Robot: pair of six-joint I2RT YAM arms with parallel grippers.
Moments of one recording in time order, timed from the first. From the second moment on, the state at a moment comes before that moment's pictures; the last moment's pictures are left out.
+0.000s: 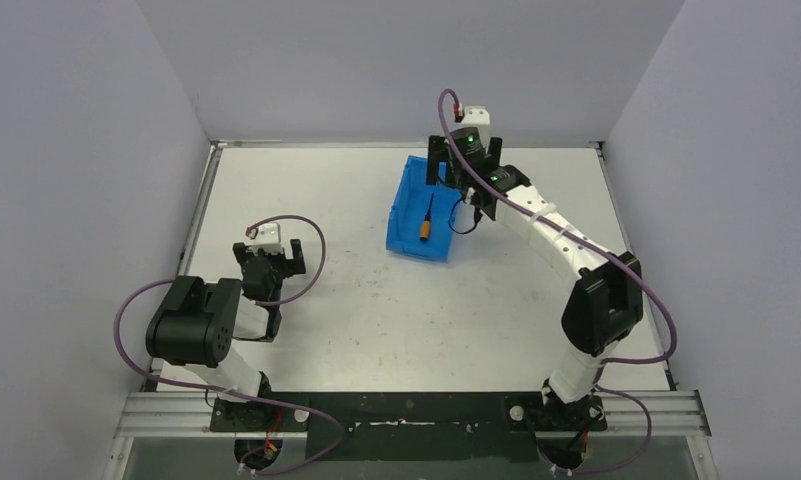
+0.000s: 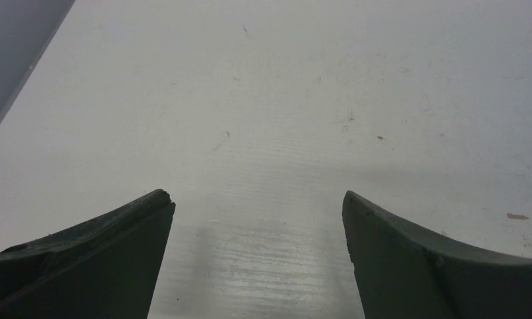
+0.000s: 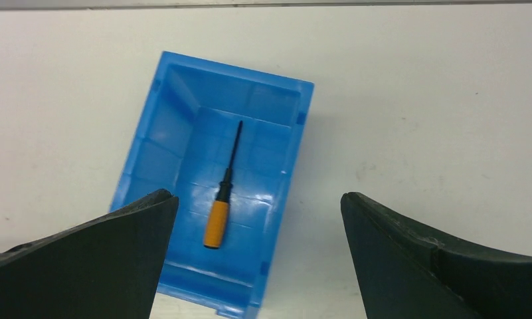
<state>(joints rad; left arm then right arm) -0.09 1.62 0.24 1.18 -0.20 -0.02 0.55 1.75 1.61 -0.44 0.45 0.35</state>
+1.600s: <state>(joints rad) -0.09 1.62 0.24 1.18 -0.20 -0.02 -0.16 1.20 0.95 -0.16 0.02 0.10</state>
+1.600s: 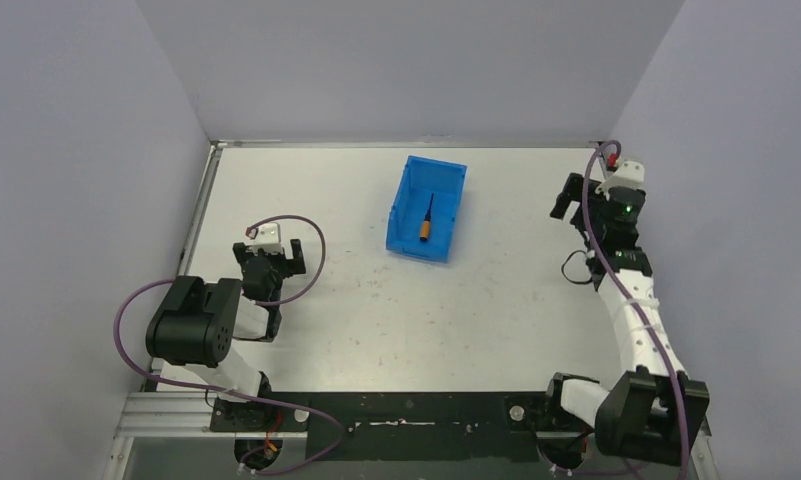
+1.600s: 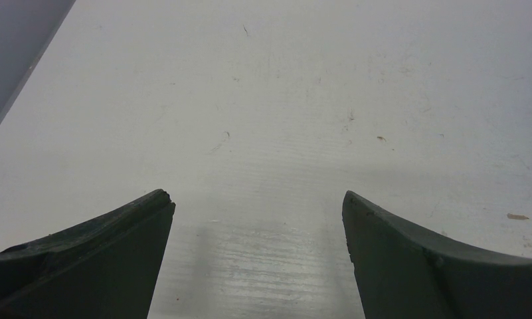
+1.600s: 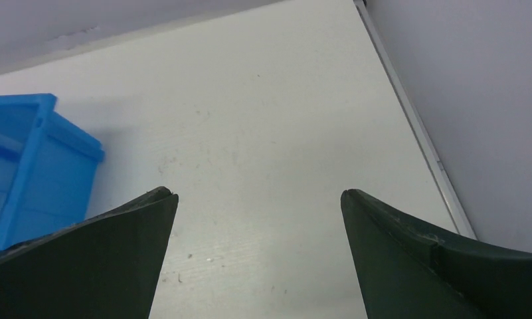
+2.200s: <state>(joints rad) -0.09 1.62 0.24 1.18 -0.20 -0.02 -0.16 0.84 0.15 1.04 -0.15 0.17</state>
